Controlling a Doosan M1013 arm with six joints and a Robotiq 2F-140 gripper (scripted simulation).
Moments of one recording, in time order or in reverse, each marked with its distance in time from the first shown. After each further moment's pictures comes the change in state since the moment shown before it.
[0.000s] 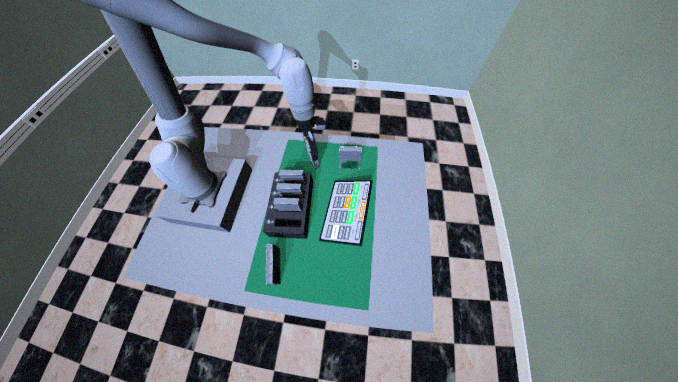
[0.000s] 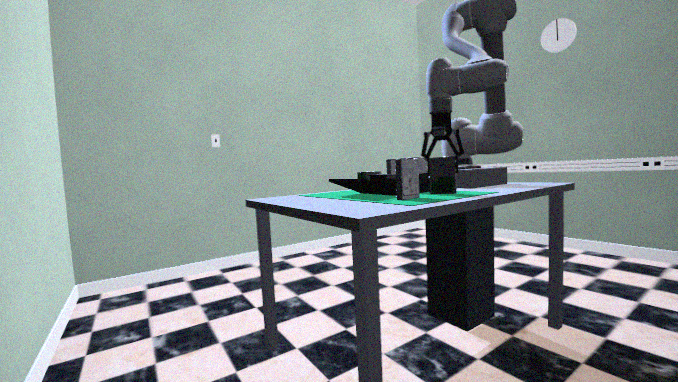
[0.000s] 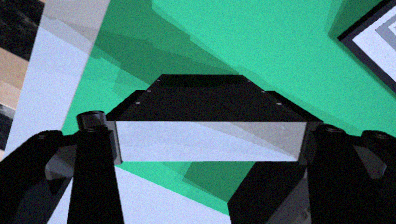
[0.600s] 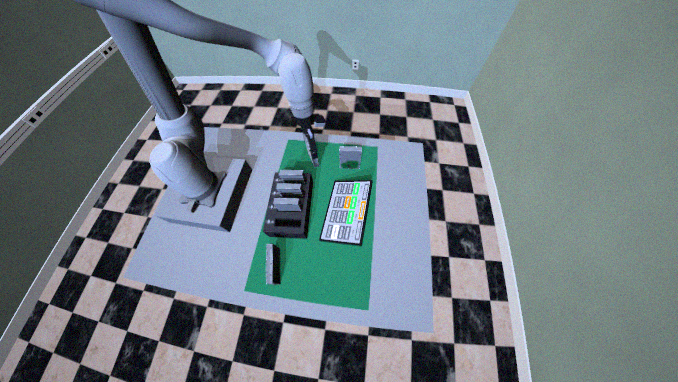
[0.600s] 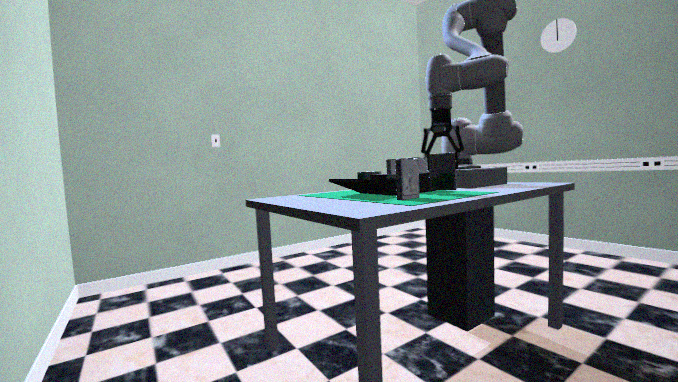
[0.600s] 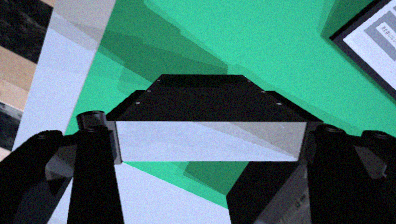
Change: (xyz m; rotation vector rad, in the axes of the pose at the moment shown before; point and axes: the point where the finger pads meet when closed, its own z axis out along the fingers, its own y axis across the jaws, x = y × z) arm 0.000 0.000 -0.014 0.000 0.000 0.000
